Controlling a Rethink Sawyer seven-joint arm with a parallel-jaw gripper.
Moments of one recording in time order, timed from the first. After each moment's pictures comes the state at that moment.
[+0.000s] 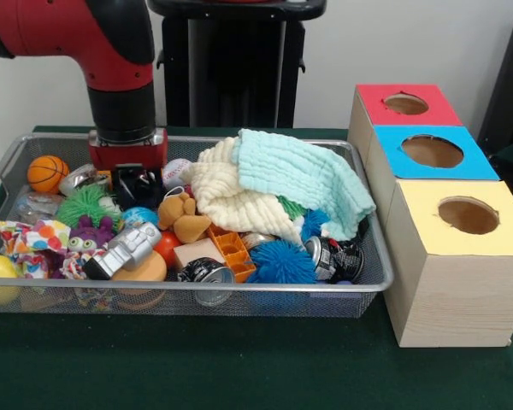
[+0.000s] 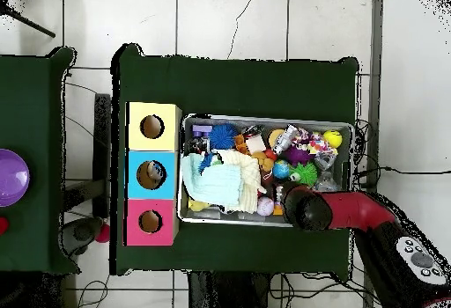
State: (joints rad) arm -0.86 -0.49 0.39 1.75 -0.75 0.41 1.73
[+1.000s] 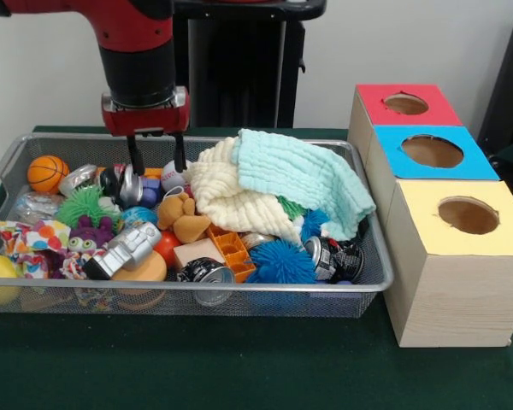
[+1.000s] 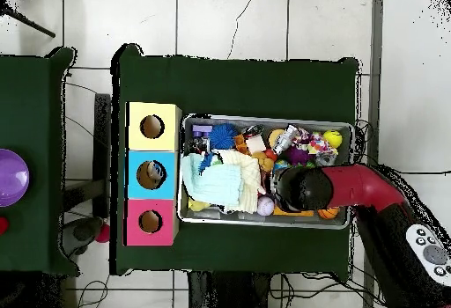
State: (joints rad) arm -0.88 -0.63 0.58 1.75 -0.68 0.74 1.72
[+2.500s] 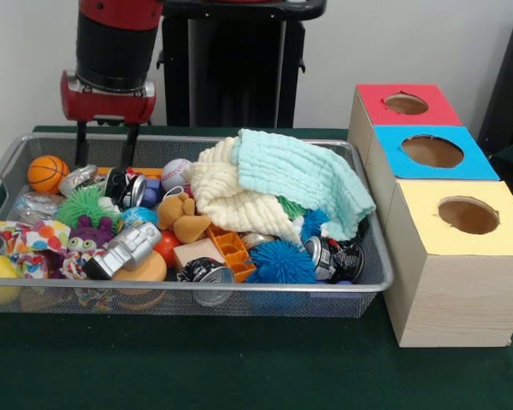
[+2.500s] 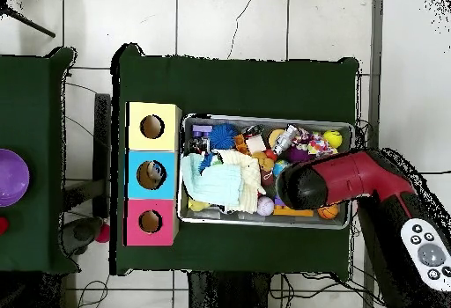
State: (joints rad) arm -0.84 -0.70 0.61 1.70 -0.99 0.82 1.71
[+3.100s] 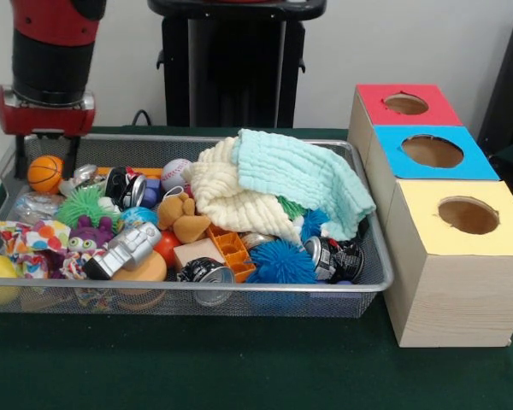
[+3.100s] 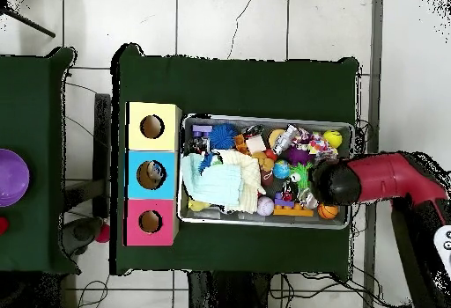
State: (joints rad) arm -0.94 -0.66 0.61 1.60 -1.01 0.82 1.47
